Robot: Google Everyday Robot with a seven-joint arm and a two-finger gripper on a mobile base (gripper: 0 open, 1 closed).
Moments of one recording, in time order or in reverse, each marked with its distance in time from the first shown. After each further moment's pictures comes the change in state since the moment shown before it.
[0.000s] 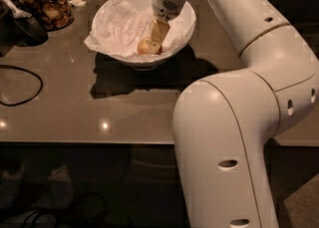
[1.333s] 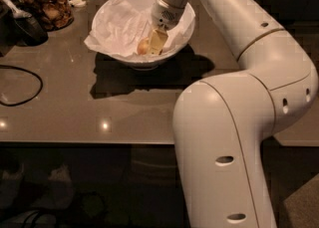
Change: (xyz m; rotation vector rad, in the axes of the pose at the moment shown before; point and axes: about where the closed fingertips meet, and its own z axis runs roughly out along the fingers) arm 0.003 0.004 0.030 -0.065 -0.030 0.002
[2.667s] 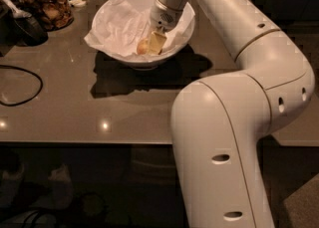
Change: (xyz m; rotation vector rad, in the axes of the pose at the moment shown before) arm -0.001 -0.003 0.009 -0.006 -0.001 -0.015
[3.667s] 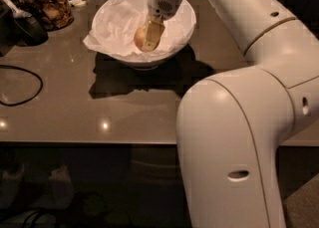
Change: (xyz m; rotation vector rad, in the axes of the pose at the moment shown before) arm -0.019 0.003 -0.038 0.100 -0.005 -0.026
